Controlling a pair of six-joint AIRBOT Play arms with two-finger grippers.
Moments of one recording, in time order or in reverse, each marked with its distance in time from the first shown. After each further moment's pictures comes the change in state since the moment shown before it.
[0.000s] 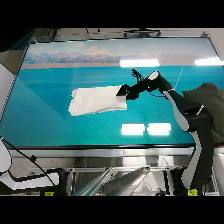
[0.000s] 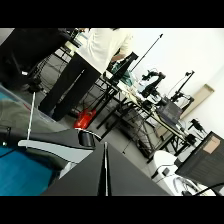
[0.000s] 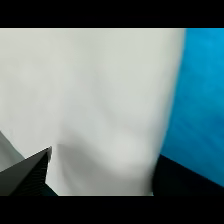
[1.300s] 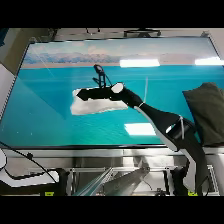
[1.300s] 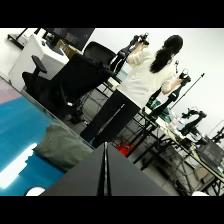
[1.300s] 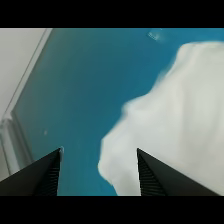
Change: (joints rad) left arm 0.208 -0.010 0.006 -0.003 0.031 0.007; right arm 0.455 0.076 0.029 0.323 -0.574 -0.305
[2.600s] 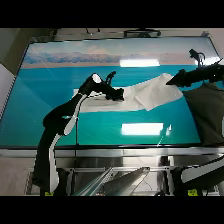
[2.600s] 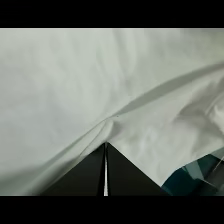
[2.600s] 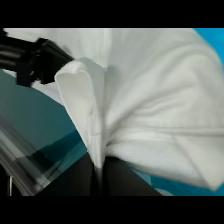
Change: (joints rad) left arm -0.876 -0.782 0.045 0.944 0.506 -0.297; right arm -1.006 0.290 -0.071 -0.374 1.007 0.112
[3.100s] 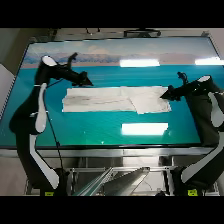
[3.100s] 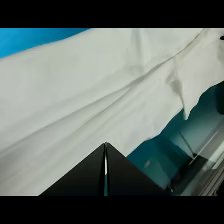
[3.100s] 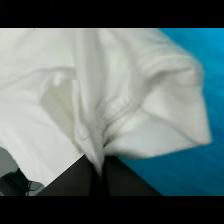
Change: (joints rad) left arm 0.354 0.204 -0.002 0.027 -0.278 0.115; right arm -0.002 -0.244 -0.121 -0.068 -0.190 -0.026
